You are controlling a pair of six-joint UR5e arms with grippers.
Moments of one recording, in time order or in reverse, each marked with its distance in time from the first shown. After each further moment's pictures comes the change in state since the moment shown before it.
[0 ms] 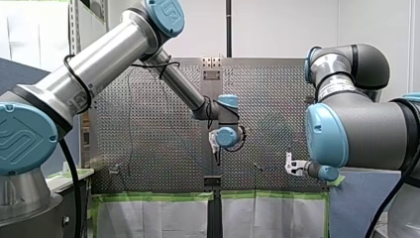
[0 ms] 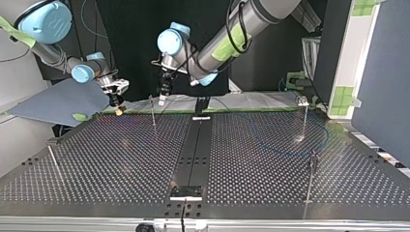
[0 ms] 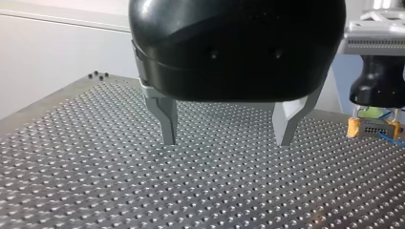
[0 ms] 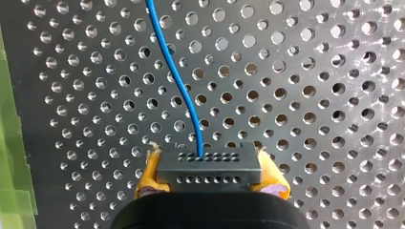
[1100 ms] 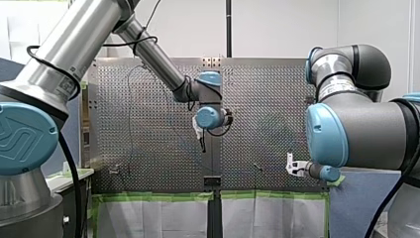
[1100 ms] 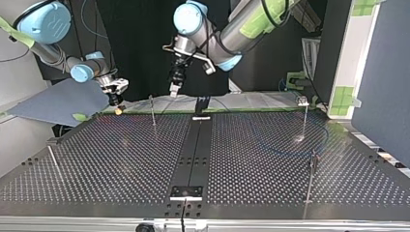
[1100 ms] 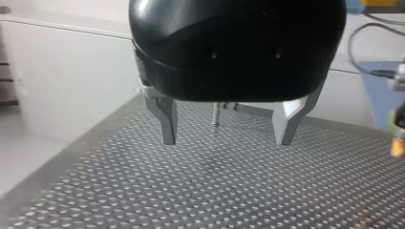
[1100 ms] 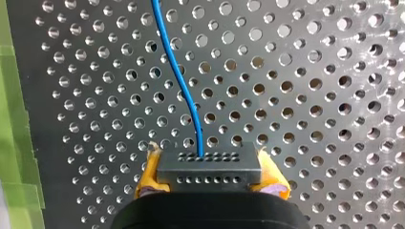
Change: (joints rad) left arm 0.010 0.279 -0.279 0.040 0.000 -0.040; right arm -0.009 0.004 0.000 0.007 -0.010 -0.002
